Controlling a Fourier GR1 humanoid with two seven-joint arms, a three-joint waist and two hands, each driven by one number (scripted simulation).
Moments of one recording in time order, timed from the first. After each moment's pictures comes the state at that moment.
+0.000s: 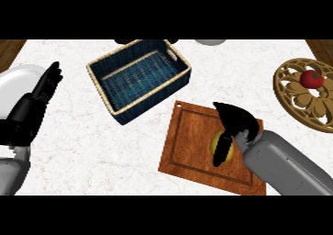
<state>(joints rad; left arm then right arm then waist) -0.21 0.47 -0.08 -1.52 0.06 0.07 -0.03 -0.60 -0.44 0.71 -1.38 0.14 0.21 1.06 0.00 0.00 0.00</state>
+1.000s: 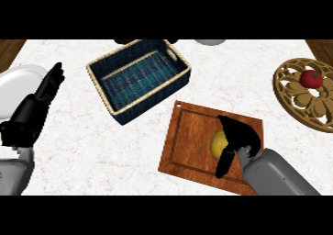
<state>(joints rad) -0.20 0.39 -0.02 -1.54 -0.03 0.02 -0.01 -0.40 -0.35 0.59 -1.39 0.33 0.24 1.02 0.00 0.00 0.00</state>
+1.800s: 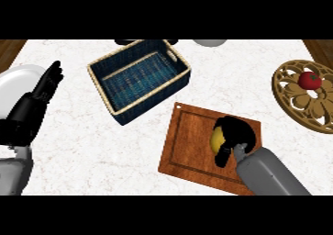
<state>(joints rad) -0.21 0.35 0.04 -1.56 -0.07 -0.05 0.01 -0.39 -0.26 0.51 -1.29 0.55 0.27 0.89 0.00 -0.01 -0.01</state>
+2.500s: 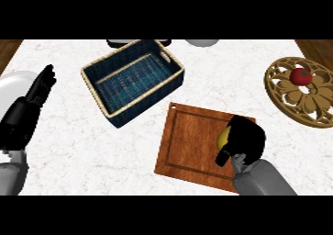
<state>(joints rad) -0.17 0.35 0.07 -1.56 -0.08 -0.05 0.00 -0.29 -0.19 0.48 -1.46 0.95 0.08 1.18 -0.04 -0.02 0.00</state>
